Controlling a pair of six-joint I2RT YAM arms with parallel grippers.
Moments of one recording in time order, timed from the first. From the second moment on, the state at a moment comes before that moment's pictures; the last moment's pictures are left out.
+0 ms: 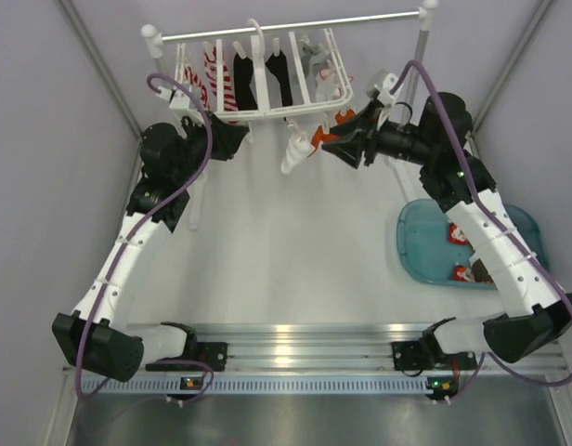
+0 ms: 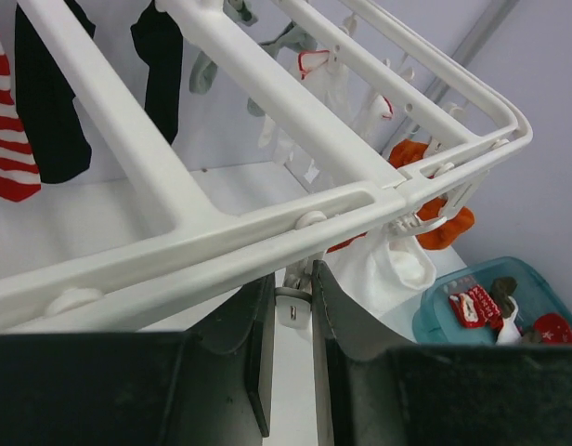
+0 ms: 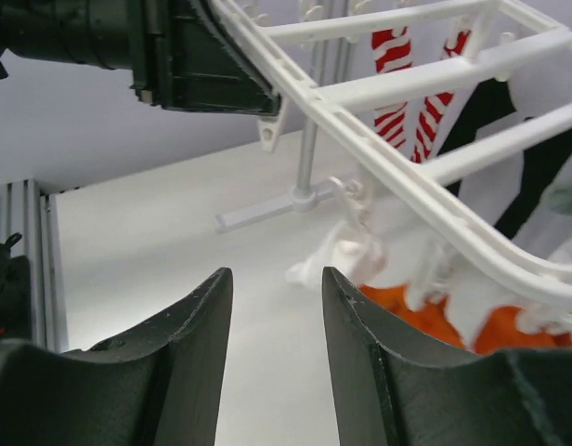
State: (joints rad) left arm -0.26 1.24 1.30 -0.02 0.29 -0.39; right arm 0.40 1.33 1.57 -0.26 -0.73 -0.07
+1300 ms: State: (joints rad) left arm -0.33 1.28 1.37 -0.16 0.12 -0.59; right arm 0.87 1.77 1.75 -0.03 -0.07 -0.38
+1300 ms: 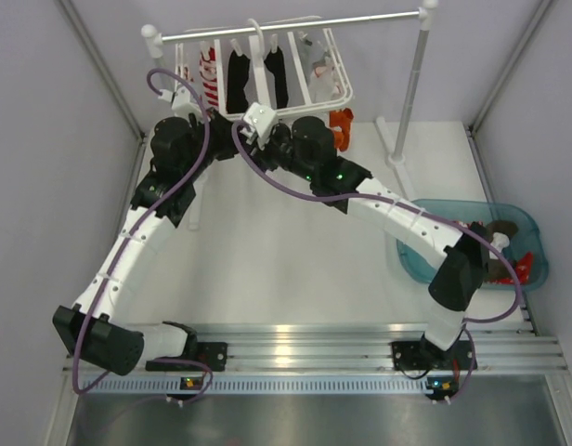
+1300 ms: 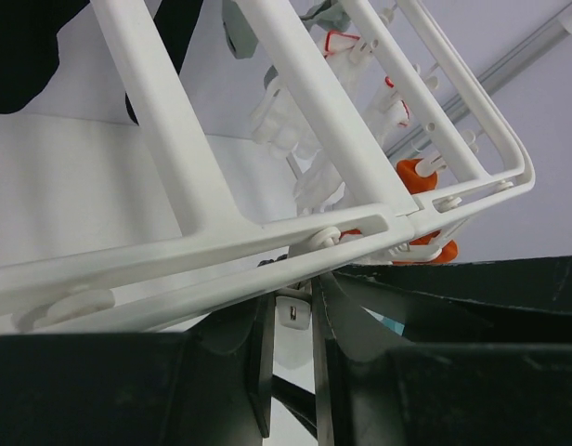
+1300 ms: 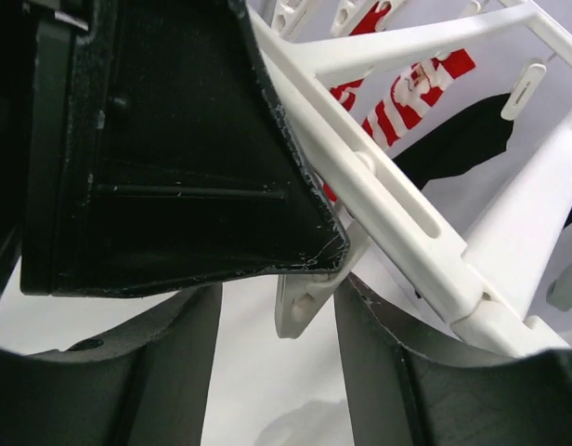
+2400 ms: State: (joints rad) left arm -0.24 1.16 1.25 0.11 0.49 -0.37; right arm 0.63 1.78 1.75 0.05 -0.68 0.12
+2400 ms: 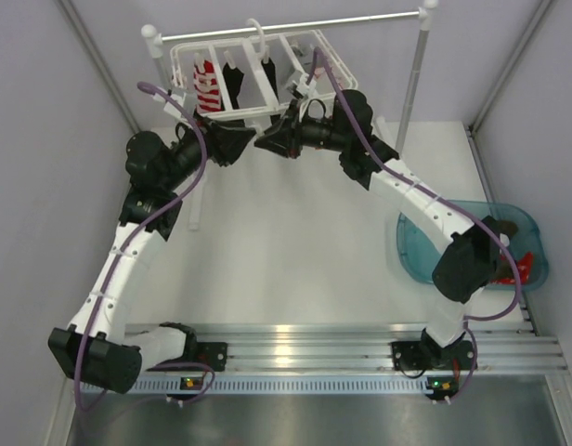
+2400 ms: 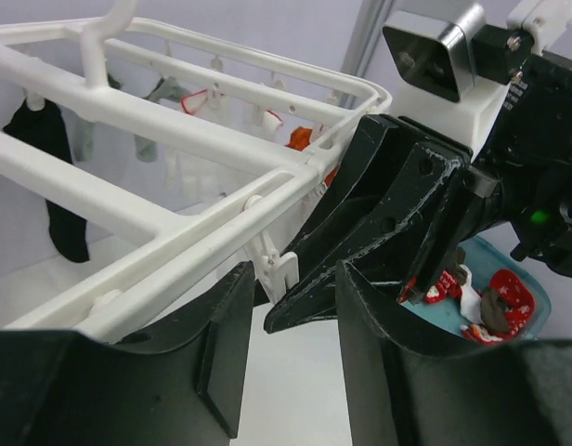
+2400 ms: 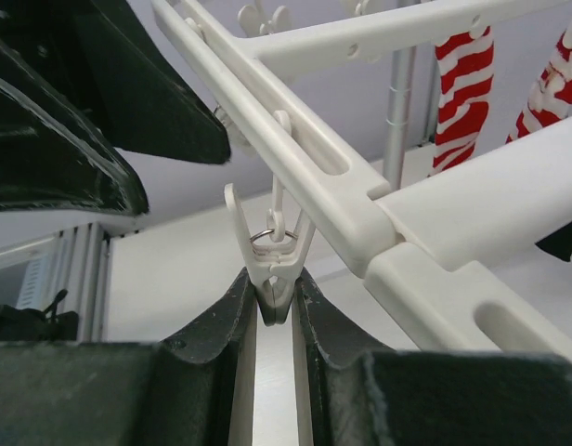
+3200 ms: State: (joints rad) left arm -0.23 1.23 1.25 0.22 0.66 -0.32; right arm 0.61 1.79 1.75 0.17 -0.80 0.27
